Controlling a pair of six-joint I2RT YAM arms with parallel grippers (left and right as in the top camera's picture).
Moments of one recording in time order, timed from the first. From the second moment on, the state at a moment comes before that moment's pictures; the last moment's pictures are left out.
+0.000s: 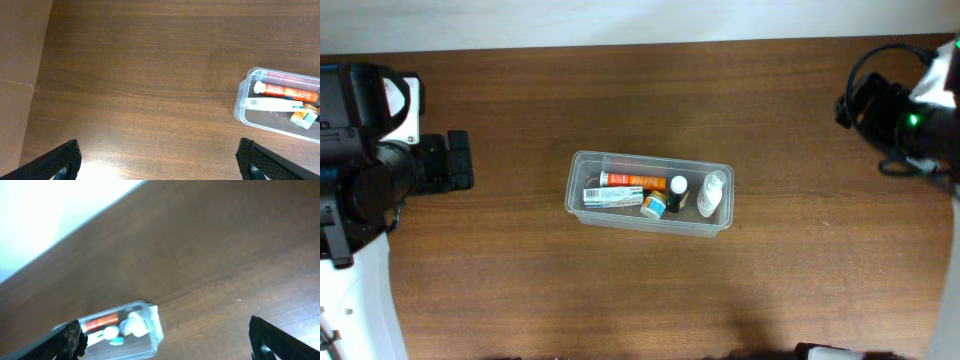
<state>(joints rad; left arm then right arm) 0.07 1.46 2.13 -1.62 -0.15 0.04 -0.17 1.44 2.02 -1.46 -0.13 0.39</state>
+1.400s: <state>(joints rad) 0.07 1.46 2.13 -1.62 -0.15 0.04 -0.12 0.02 0.29 -0.79 0.00 0.28</state>
